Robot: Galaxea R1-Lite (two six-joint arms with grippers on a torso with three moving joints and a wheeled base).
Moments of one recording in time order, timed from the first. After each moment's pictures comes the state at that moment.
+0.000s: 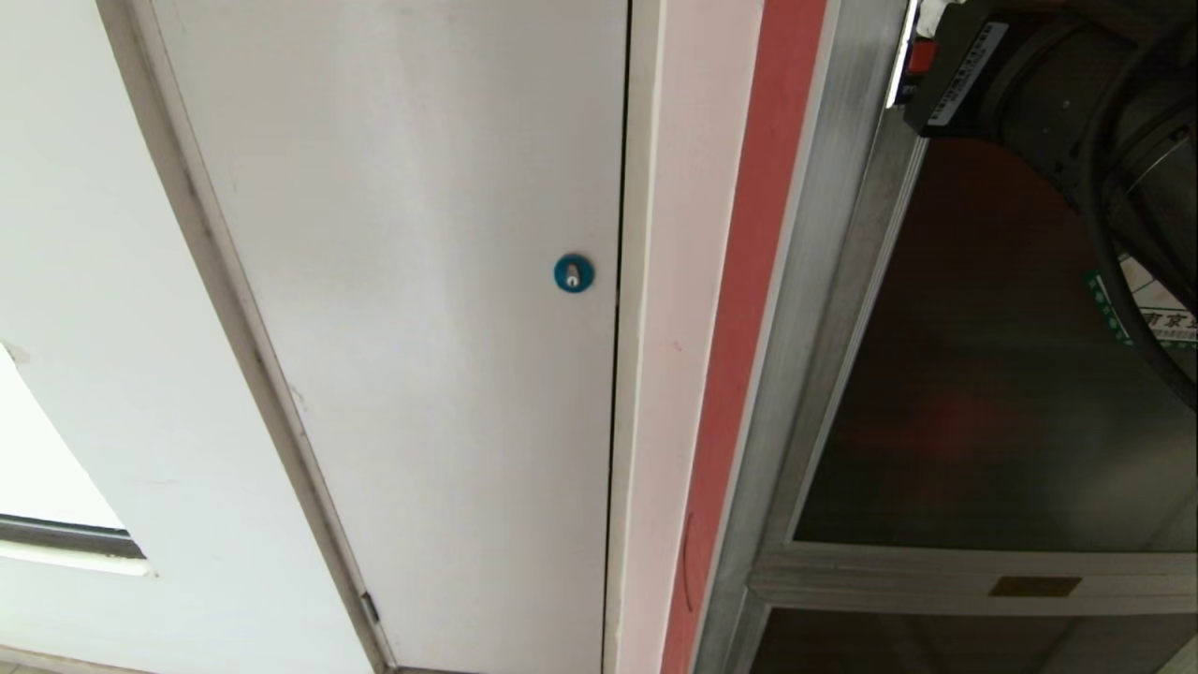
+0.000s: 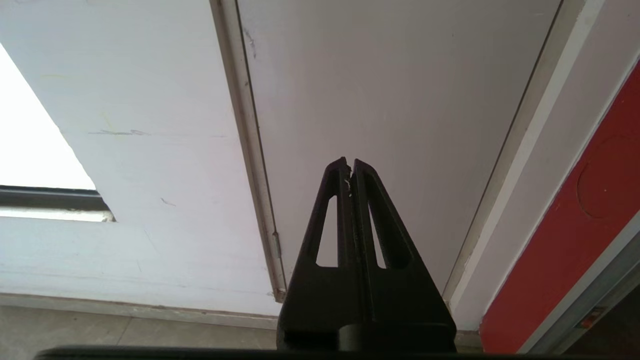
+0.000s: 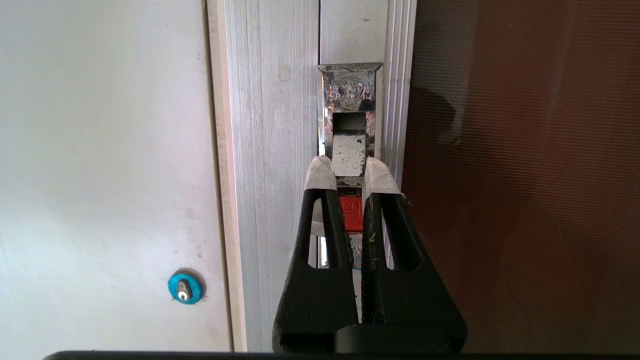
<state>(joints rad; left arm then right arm) 0.00 0.00 0.00 -0.02 0.00 0.00 0.64 1.48 -1.15 -0.84 -0.58 -0.26</state>
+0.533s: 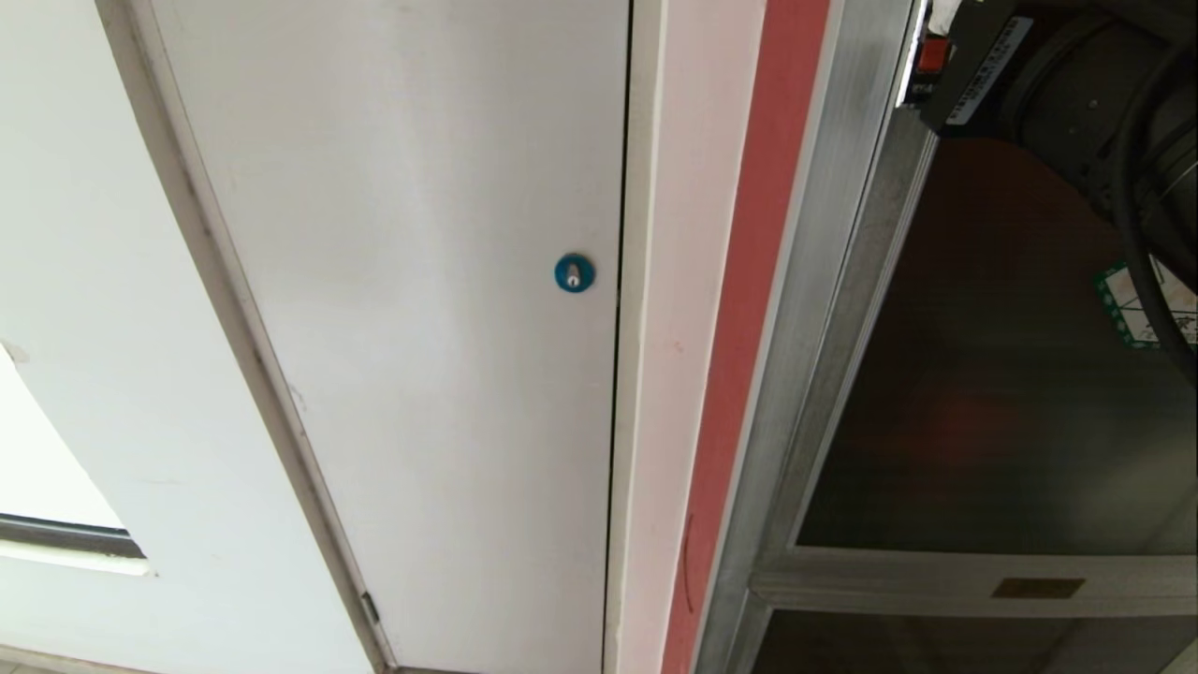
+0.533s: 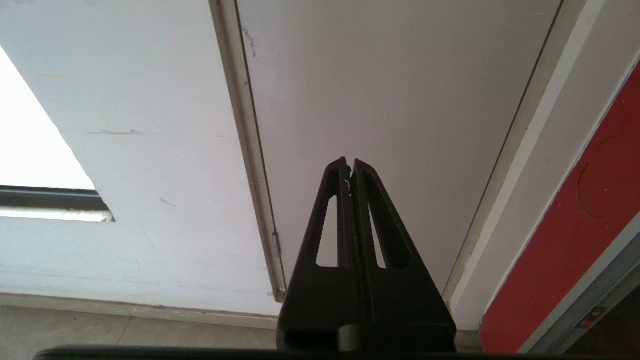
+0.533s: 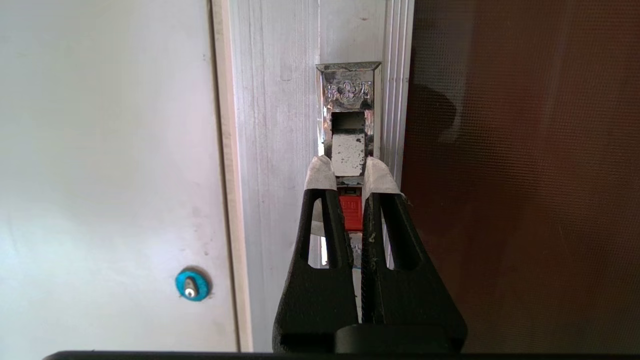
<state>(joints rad) 0.00 0.00 0.00 -0.02 0.00 0.00 0.67 1.45 -1.13 -0.84 -0.59 -0.26</state>
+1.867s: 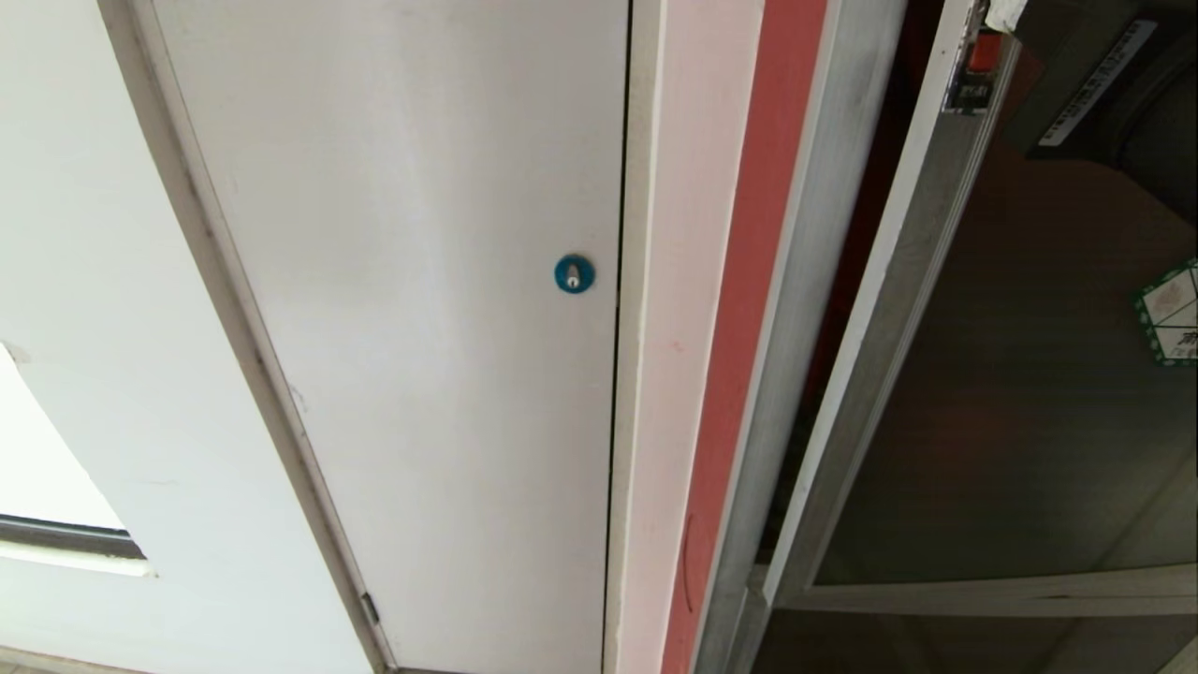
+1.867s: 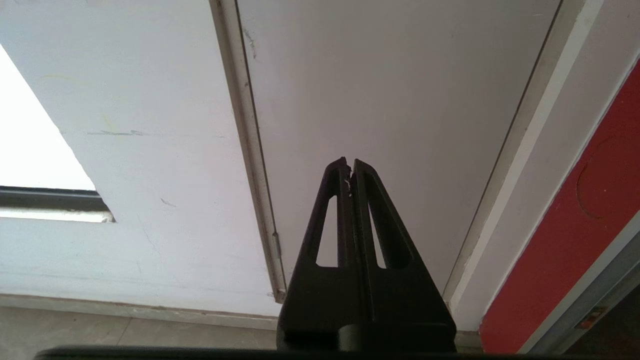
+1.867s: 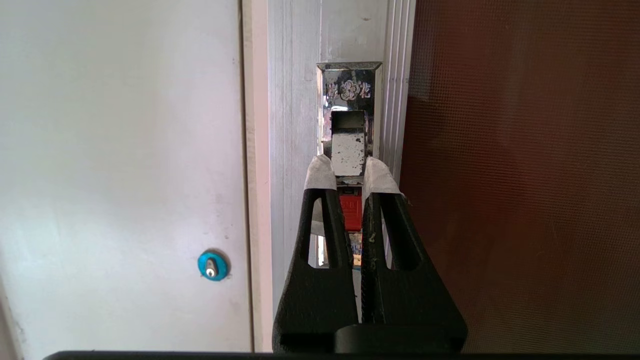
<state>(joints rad) 0.00 0.00 0.00 -0.02 0.00 0.00 0.75 1.34 -1.02 -0.84 -0.62 -0.30</state>
